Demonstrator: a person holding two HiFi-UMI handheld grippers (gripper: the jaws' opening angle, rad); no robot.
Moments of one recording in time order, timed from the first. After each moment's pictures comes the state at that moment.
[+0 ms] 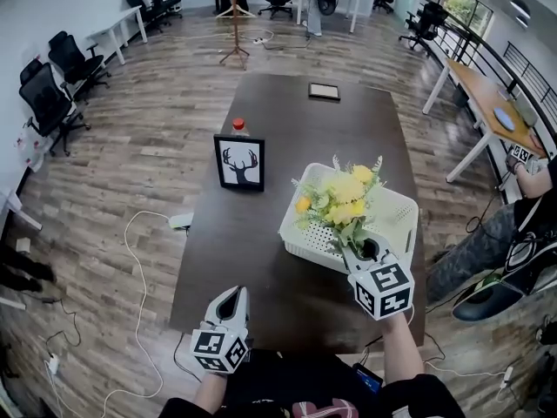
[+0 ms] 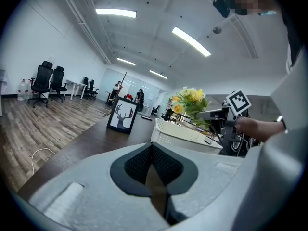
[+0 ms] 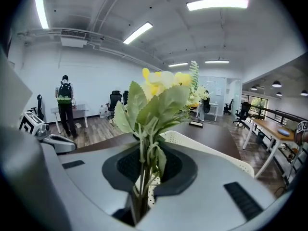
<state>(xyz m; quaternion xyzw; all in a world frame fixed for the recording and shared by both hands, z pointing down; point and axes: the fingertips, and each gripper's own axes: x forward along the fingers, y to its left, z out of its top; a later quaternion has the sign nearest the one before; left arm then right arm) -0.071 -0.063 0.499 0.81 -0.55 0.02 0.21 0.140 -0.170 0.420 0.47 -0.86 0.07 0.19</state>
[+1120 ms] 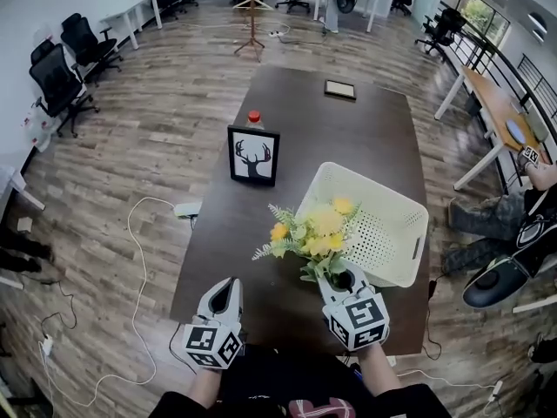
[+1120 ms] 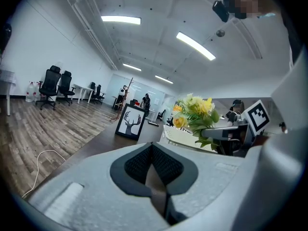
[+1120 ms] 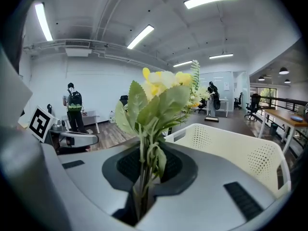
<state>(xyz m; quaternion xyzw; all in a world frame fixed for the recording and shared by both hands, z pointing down) -0.101 -0.068 0.487 0.78 -0.59 0.00 0.20 0.070 -0.119 0.453 0.43 -0.88 0.10 0.16</state>
